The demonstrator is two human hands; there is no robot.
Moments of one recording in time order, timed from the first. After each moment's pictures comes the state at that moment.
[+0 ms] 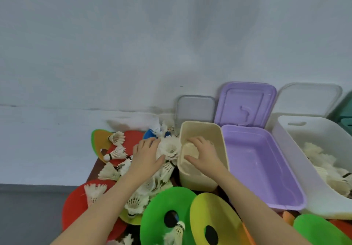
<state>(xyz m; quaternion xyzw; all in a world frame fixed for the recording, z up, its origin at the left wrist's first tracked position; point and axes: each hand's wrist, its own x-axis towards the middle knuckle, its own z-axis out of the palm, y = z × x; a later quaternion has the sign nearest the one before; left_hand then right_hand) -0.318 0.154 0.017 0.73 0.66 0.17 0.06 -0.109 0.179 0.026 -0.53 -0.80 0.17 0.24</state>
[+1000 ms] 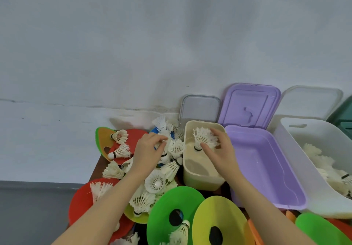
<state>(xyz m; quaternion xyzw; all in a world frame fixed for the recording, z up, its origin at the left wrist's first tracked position) -0.331 0.154 0.035 0.66 0.59 0.45 0.13 -0.104 0.169 0.037 -0.56 -0.67 0.21 0.45</state>
